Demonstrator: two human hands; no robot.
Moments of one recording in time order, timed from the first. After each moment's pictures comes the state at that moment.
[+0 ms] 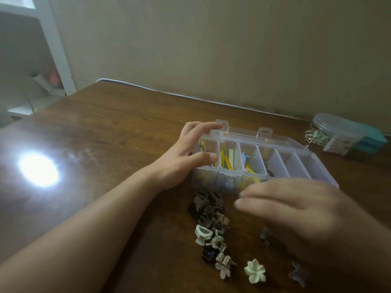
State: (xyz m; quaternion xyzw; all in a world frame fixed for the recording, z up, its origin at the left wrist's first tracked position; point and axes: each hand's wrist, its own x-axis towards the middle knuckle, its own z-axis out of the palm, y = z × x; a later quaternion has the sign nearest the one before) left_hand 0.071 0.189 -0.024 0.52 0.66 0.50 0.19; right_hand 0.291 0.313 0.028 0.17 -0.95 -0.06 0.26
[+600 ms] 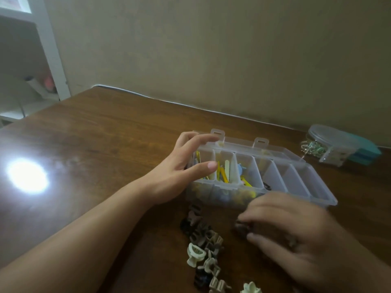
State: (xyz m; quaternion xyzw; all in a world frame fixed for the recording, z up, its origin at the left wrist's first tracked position) left_hand 0.072 0.192 -0.027 0.52 0.67 0.50 0.19; right_hand 0.280 0.323 0.020 0.07 -0.98 0.12 0.12
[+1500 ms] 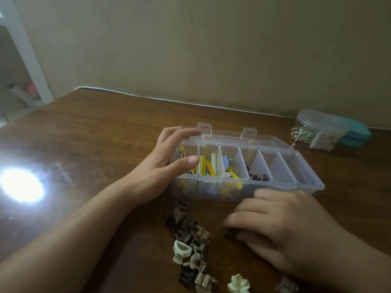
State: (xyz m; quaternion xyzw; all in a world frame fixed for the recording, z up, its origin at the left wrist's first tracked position) left_hand 0.073 0.191 -0.028 0.51 0.67 0.50 0.18; right_hand 0.293 0.334 0.006 0.11 -0.99 -0.02 0.08
